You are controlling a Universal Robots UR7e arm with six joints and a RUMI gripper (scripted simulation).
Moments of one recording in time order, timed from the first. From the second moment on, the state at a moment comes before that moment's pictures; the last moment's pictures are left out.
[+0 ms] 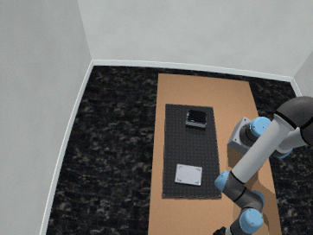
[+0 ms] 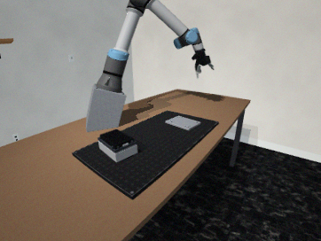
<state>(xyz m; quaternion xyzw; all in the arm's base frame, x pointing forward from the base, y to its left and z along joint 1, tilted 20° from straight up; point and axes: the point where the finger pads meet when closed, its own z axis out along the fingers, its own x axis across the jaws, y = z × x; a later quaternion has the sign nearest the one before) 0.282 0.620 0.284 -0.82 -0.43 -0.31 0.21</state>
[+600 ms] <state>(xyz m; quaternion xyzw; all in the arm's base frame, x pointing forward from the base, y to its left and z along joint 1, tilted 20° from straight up) 0.331 0.585 0.262 -0.85 -0.38 -0.30 0.19</state>
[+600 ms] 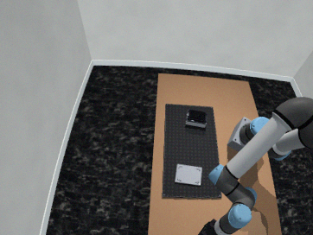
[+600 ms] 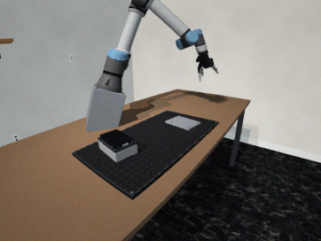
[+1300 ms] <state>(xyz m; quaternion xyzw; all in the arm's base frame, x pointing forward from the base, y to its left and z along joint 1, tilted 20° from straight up) 0.382 0.541 0.240 -0.89 -0.31 -0.28 0.17</state>
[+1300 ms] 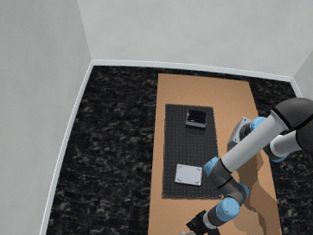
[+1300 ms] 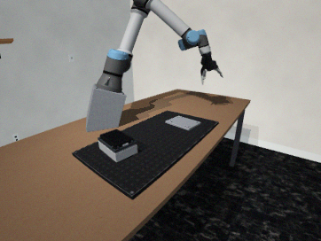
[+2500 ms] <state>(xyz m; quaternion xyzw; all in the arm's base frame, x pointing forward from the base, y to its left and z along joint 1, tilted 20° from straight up) 0.459 0.444 0.195 -0.93 -0.21 -0.25 0.15</state>
